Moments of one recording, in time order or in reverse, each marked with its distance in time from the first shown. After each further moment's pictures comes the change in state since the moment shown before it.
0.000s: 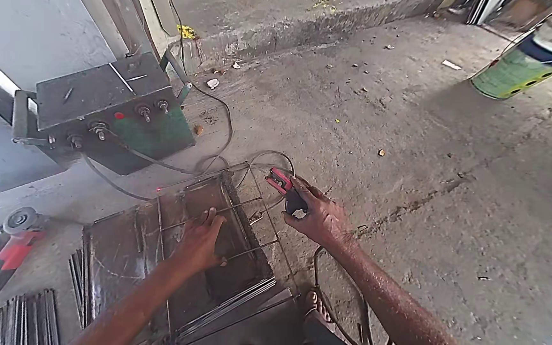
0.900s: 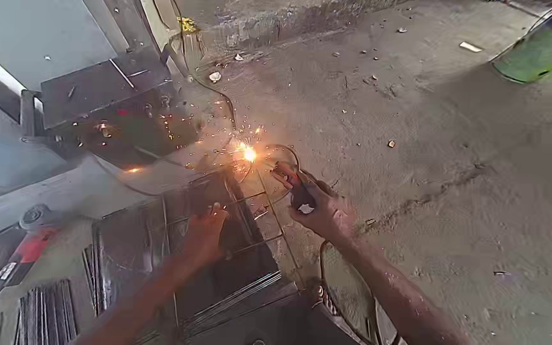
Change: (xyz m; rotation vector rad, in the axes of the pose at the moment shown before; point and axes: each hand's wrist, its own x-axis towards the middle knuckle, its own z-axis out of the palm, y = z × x) left_hand -0.001 -0.001 0.003 -0.038 0.065 0.018; right_hand -0.005 0.003 0.001 0.051 0.039 -0.005
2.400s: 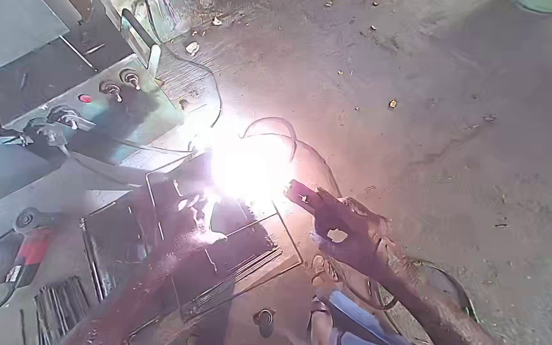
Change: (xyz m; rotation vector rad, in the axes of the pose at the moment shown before) left_hand 0.003 -0.015 0.017 0.020 0.175 0.121; right_hand -0.104 0.020 -0.037 0.012 -0.060 0.014
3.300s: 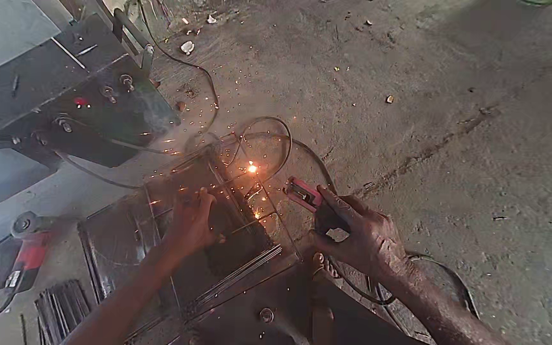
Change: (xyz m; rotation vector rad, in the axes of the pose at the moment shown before) left_hand 0.005 0.018 -0.017 0.051 -0.179 -0.145; right_hand -0.003 -0.004 -0.006 -0.014 0.086 -0.035
